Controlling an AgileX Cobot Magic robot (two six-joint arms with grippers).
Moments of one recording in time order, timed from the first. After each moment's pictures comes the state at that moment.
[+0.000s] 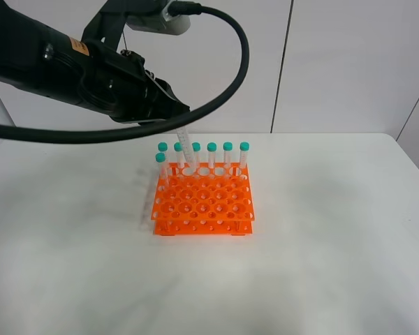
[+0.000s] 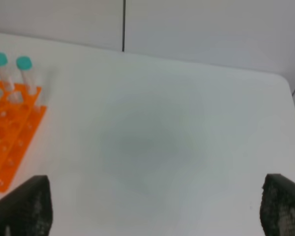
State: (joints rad) left arm -0.58 1.41 -1.18 -0.29 0.47 0.28; right arm -0.06 0.47 -0.59 0.07 0.67 -0.21
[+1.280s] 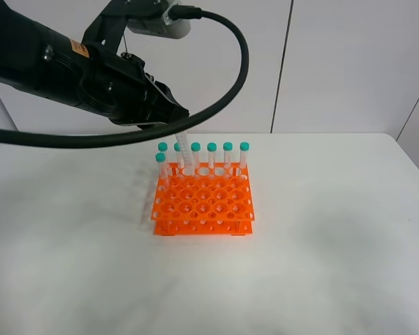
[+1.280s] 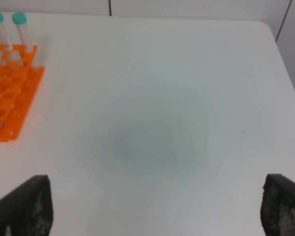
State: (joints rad) left arm -0.58 1.41 -1.18 -0.29 0.48 0.28; right arm -0.06 -0.01 -0.50 -0.01 1.03 -0.04
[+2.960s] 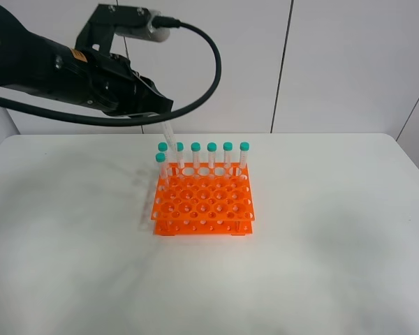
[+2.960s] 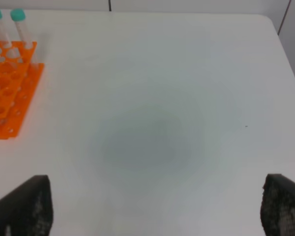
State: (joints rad) left arm -0.46 1.51 -1.15 -0.29 0.31 0.33; right arm -0.06 -0.01 -0.49 -0.01 1.03 -0.03
